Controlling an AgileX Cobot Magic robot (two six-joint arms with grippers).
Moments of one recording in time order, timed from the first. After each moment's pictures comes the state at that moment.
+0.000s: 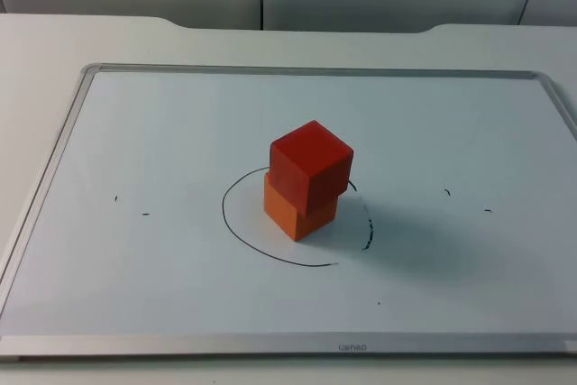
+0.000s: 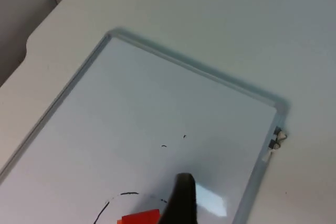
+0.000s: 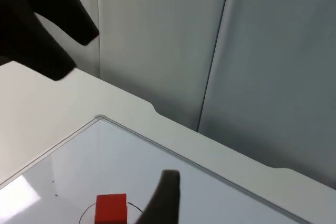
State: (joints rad) right arm 0.67 0.58 -1.10 -0.21 0.88 -0.01; left arm -0.75 1.54 -1.84 -0.26 1.14 0.33
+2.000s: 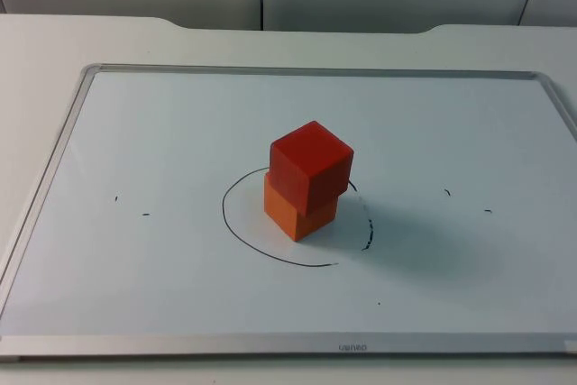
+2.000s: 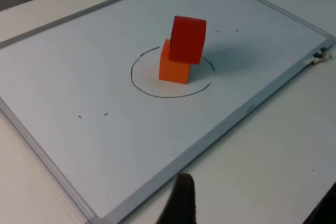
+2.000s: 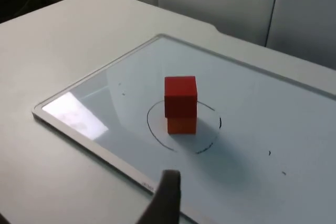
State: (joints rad) right arm 0.67 0.00 -0.53 -0.02 0.97 -0.04; left arm -0.87 0.01 -0.53 0.11 1.09 -0.18
